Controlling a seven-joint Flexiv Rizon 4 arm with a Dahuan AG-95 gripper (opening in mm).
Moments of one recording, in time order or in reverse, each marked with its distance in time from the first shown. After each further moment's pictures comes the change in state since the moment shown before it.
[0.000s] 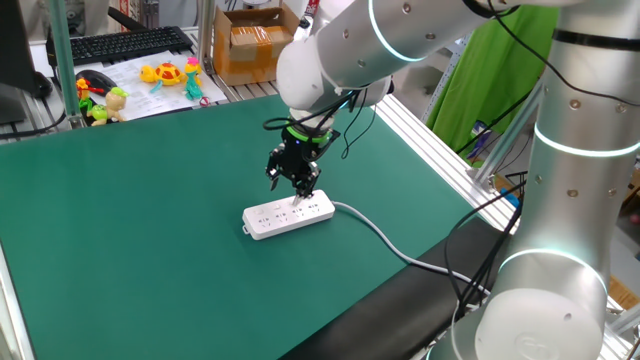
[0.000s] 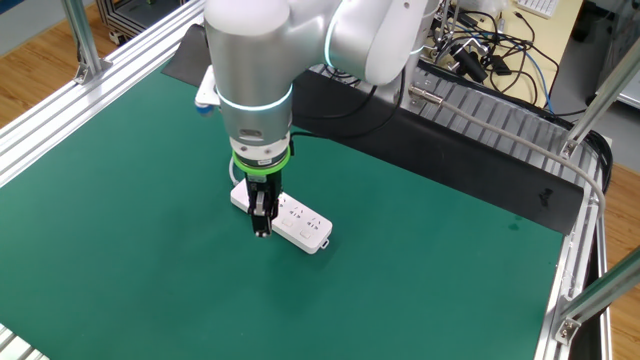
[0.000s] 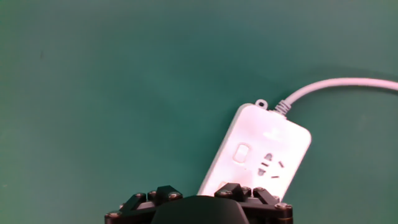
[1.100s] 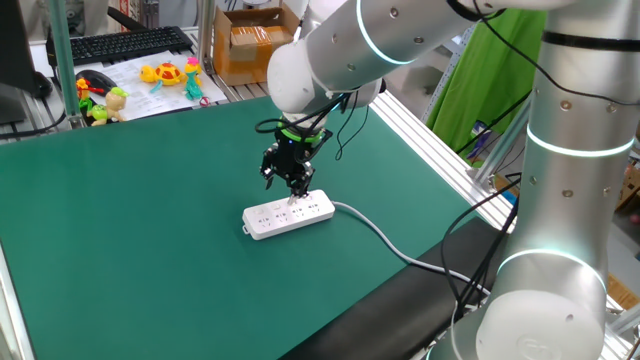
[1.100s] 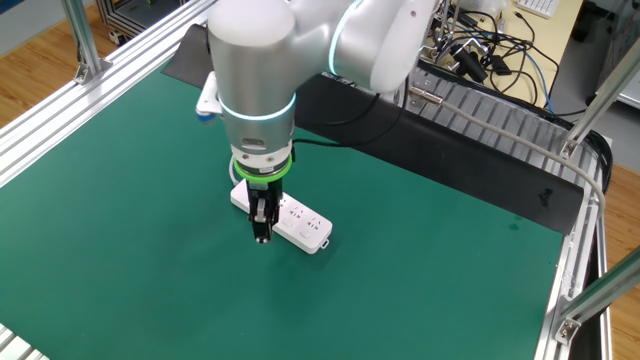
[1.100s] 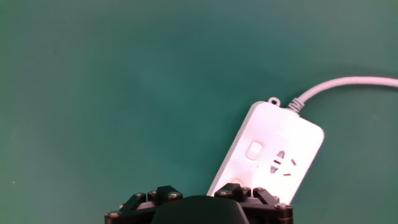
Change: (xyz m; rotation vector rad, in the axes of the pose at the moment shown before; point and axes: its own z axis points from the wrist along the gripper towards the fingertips) arm -0.002 0.008 0.001 0.020 -0.014 -0.017
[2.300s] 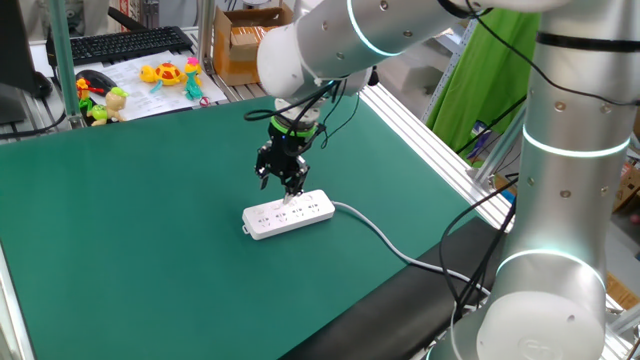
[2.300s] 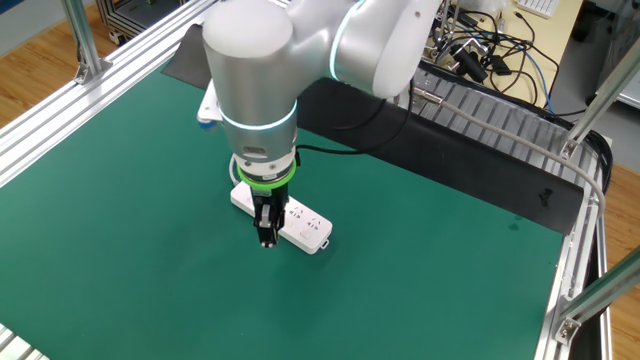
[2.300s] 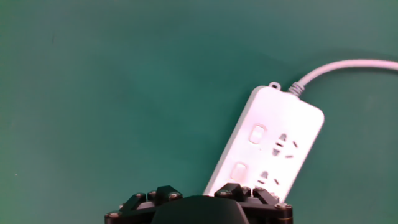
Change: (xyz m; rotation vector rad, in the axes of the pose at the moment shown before) arm 0.022 0.004 -0.005 0.022 0.035 0.042
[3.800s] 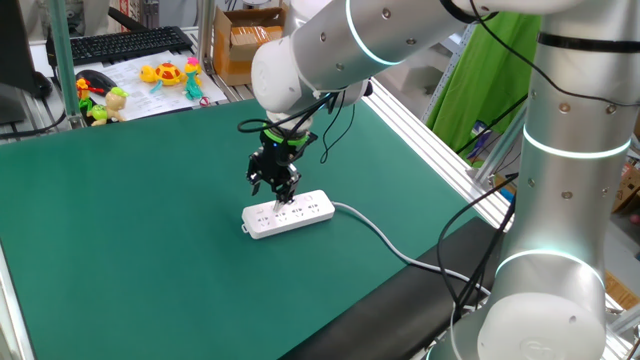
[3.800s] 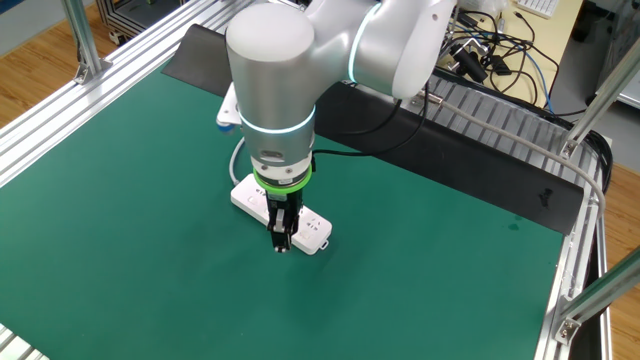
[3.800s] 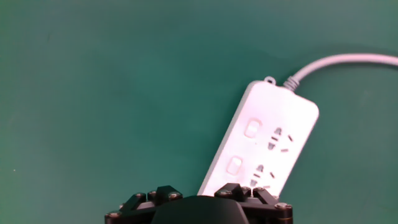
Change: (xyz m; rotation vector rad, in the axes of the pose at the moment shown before) arm 0.021 0.008 0.012 -0.023 -0.015 0.018
